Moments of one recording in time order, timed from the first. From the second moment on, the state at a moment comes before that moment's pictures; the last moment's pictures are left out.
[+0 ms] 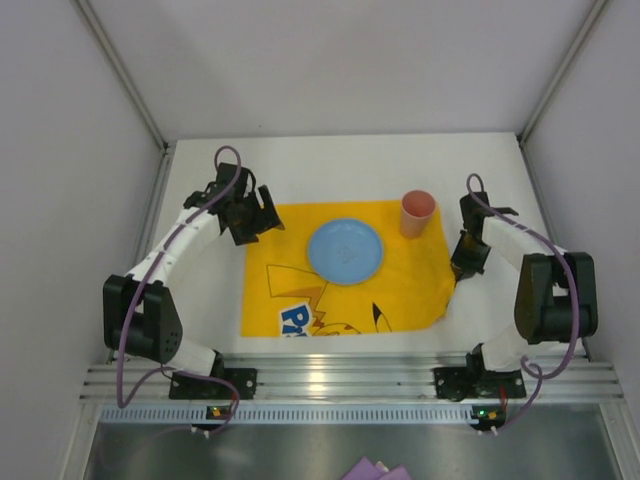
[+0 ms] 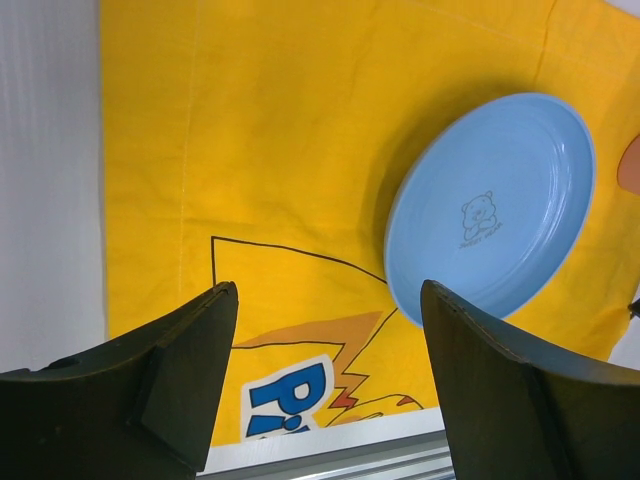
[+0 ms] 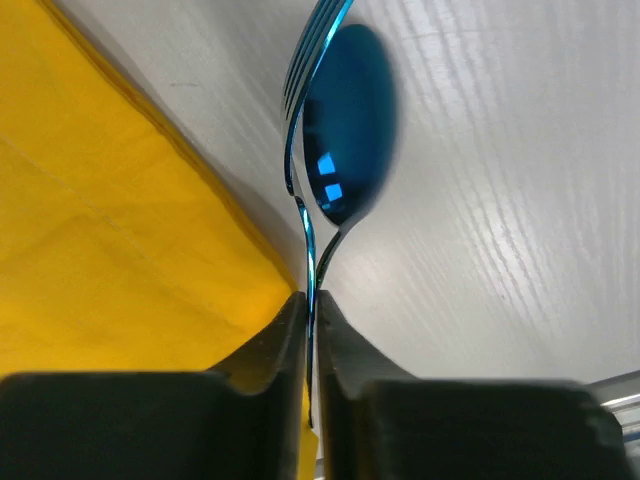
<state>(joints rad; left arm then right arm) -0.24 1.49 1.20 -0.69 0.12 -0.63 0.04 1.58 0.95 -0.79 0.12 0.52</state>
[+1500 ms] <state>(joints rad) -0.29 1.33 1.20 -0.86 0.03 -0.63 0.04 1.70 1.08 -0.82 0.26 0.46</state>
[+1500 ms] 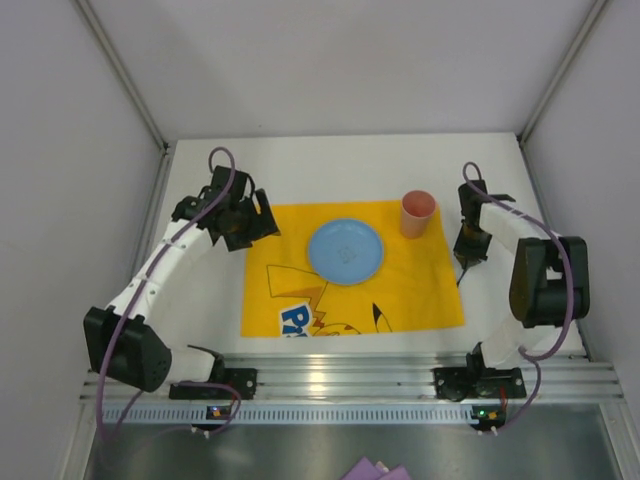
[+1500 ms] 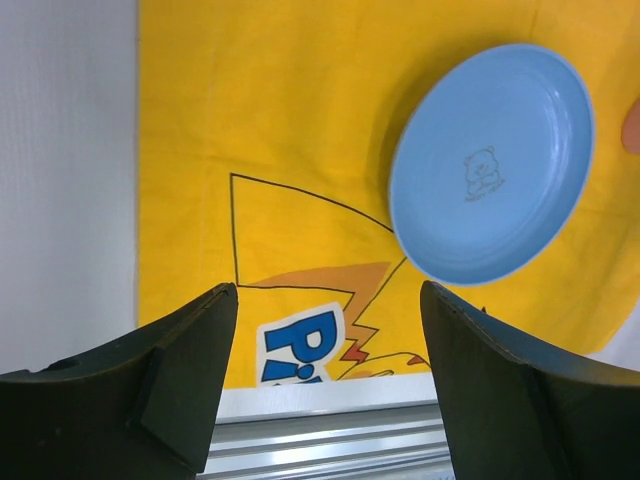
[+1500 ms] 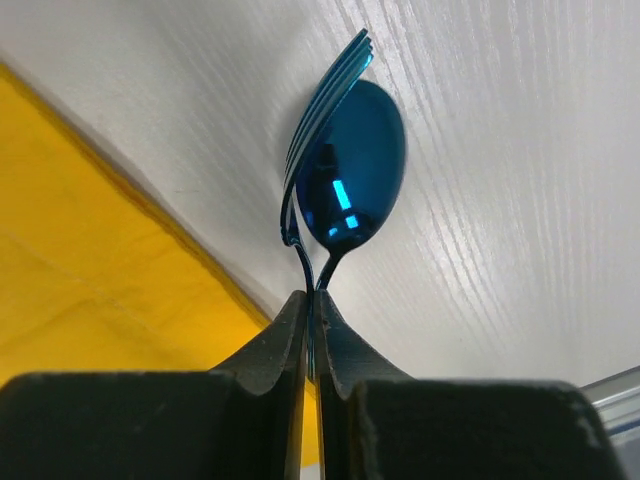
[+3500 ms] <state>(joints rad) -1.31 1.50 1.32 -0.65 -0.37 -0.71 0.04 1.07 1.61 -1.35 -0.33 0.47</state>
